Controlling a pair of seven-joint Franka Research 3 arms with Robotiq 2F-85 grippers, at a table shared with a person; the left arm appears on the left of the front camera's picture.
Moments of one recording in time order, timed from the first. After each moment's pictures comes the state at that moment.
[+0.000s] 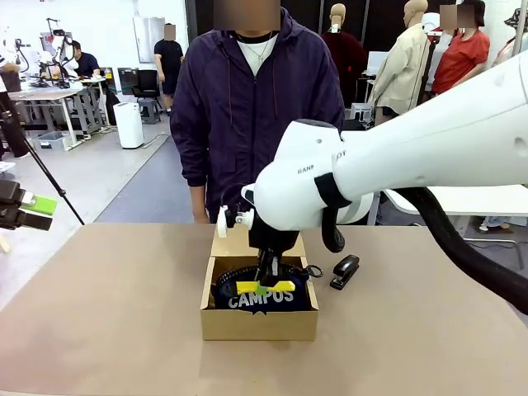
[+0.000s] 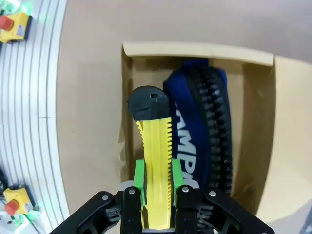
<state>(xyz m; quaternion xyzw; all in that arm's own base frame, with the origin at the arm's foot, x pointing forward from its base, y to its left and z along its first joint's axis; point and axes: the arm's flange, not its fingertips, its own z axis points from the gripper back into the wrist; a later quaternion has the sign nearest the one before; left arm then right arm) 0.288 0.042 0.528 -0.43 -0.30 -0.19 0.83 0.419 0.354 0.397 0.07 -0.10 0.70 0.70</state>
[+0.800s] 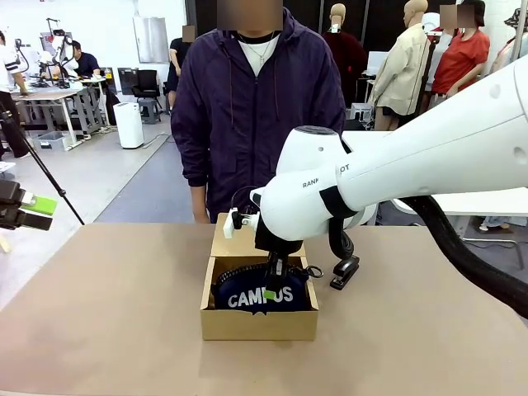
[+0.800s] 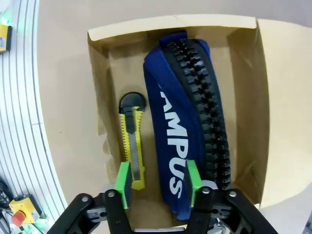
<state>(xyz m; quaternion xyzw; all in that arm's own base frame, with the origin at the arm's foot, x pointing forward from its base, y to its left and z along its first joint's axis) 0.288 0.042 0.528 -0.43 -0.30 -0.19 0.83 0.427 0.344 0.391 0.05 -0.10 0.66 0.74</state>
